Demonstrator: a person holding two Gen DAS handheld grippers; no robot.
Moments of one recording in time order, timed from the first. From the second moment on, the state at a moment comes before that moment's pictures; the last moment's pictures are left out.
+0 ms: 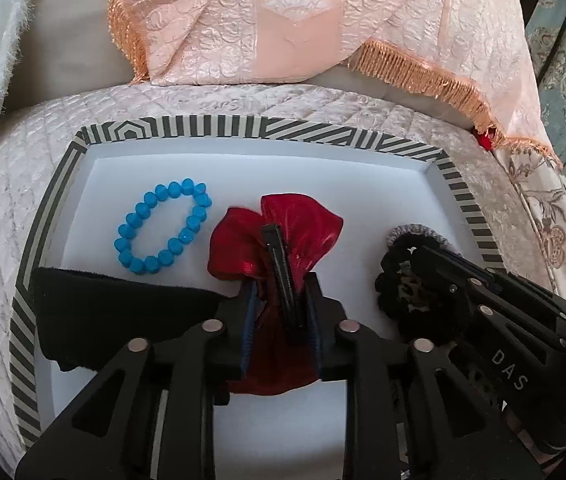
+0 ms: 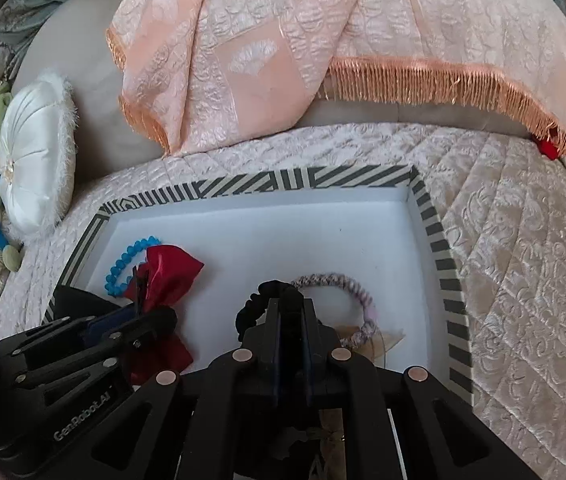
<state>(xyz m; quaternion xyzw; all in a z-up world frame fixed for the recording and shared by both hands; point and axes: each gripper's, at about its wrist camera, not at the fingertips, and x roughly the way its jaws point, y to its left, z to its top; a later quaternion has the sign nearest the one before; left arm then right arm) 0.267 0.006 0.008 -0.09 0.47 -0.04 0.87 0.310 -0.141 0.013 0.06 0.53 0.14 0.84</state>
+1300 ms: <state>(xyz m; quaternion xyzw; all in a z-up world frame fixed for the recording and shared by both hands) 0.100 0.120 0.026 -0.15 0.48 -0.01 0.87 0.153 -0.214 0.054 0.06 0.50 0.11 0.85</state>
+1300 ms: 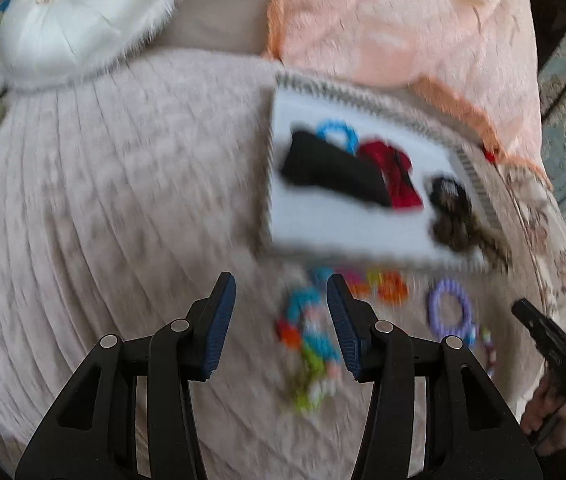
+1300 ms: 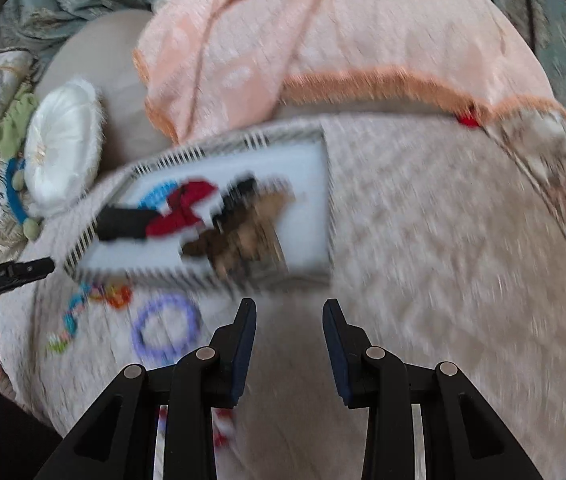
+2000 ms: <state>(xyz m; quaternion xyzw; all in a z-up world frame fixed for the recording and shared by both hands) 0.075 0.062 0.007 -0.02 0.48 0.00 0.88 0.123 -0.201 0.045 0.04 0.52 0.22 0.83</state>
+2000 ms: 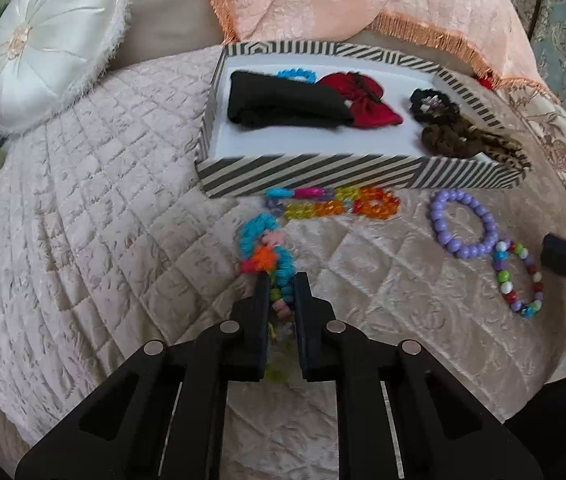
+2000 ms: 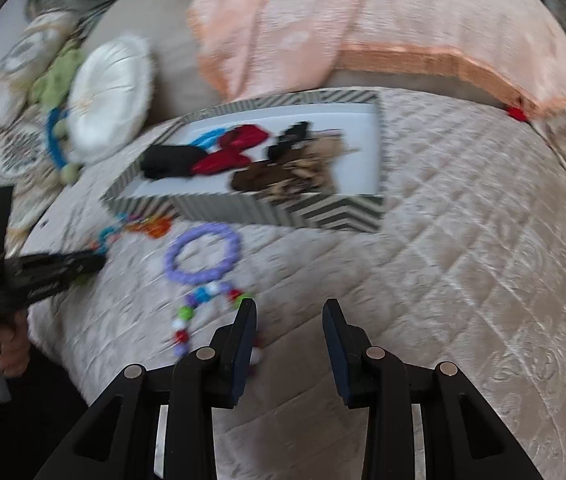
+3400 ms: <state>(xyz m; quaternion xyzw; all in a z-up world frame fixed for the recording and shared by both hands) 0.081 0.099 0.051 -0.14 0.40 -0.03 0.90 0.117 -0.191 0.084 0.03 0.44 0.23 0.87</state>
